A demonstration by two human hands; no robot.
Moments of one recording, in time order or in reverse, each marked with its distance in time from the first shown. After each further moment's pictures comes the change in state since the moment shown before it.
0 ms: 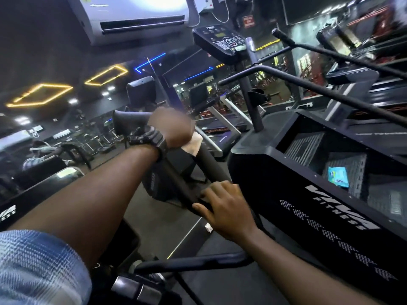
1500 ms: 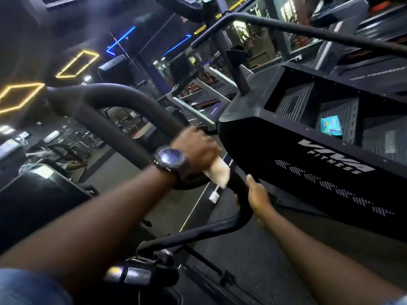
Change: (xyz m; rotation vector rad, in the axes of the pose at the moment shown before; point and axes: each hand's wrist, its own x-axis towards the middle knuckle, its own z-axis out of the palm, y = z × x) left_hand -0.039 0.142 0.027 -0.114 -0.047 0.506; right_hand -0.099 0.085 0.047 0.961 -0.029 1.421
